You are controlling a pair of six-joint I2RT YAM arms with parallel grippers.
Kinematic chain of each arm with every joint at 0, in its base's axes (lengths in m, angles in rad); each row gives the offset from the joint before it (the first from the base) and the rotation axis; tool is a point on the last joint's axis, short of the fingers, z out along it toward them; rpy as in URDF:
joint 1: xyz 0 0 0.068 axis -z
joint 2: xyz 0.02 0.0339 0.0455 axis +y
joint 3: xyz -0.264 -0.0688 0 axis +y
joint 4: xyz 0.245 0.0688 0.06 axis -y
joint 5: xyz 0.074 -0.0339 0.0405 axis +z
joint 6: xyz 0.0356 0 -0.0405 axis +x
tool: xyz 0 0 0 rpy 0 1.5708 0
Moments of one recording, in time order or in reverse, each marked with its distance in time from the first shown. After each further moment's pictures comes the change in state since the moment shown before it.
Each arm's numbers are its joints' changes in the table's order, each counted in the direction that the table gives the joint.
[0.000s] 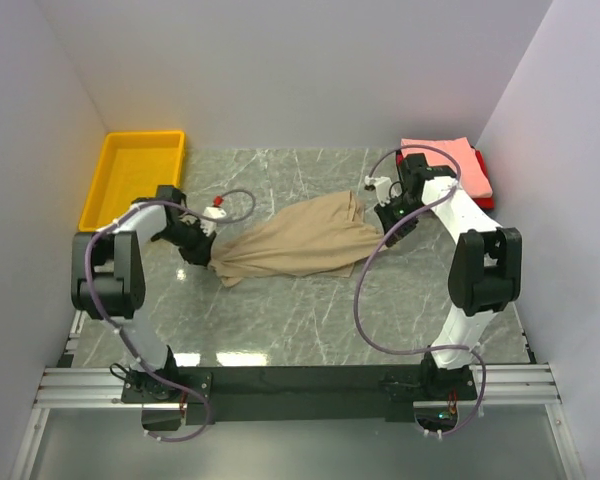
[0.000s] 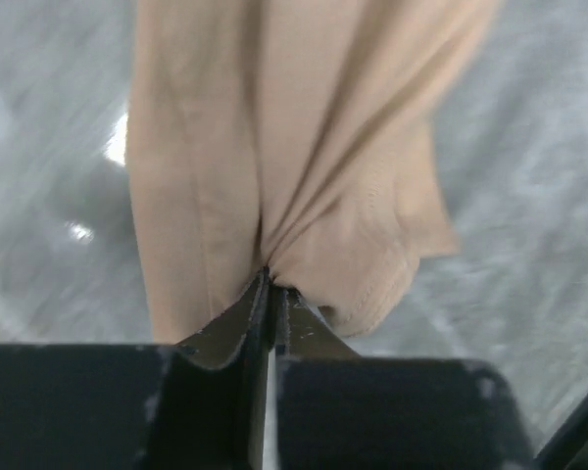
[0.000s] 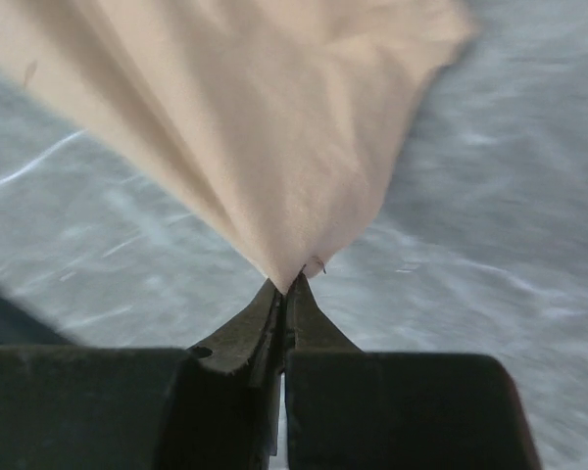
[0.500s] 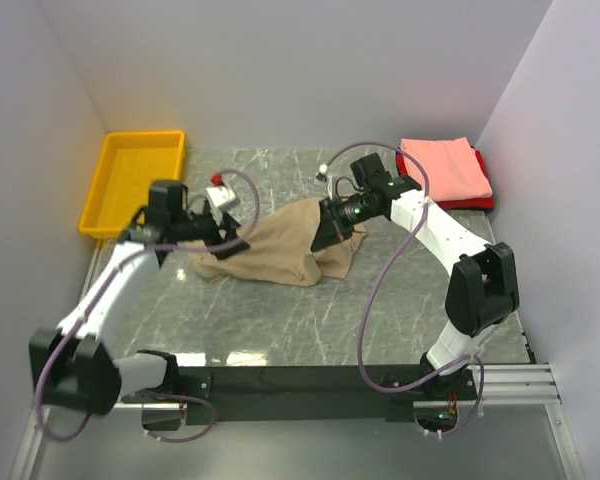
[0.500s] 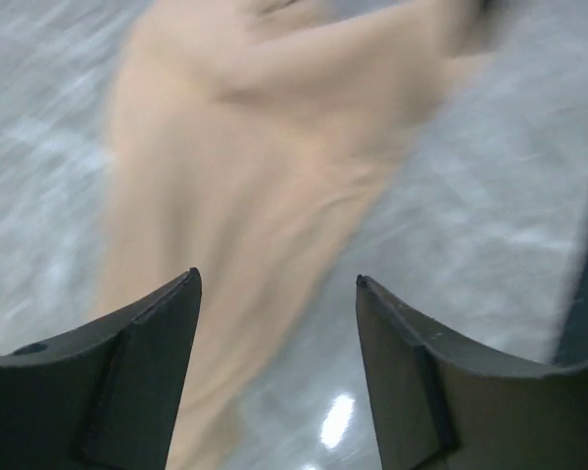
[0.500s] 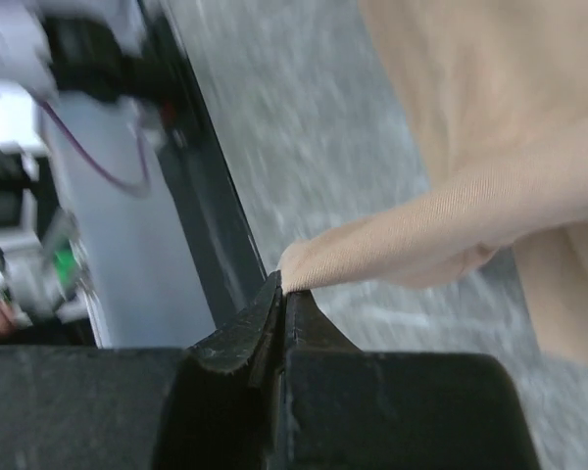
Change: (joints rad) left arm 0.104 -0.449 0.076 0.282 -0.237 -0.352; right arm -0.312 -0.108 0.043 0.169 0.596 0.402
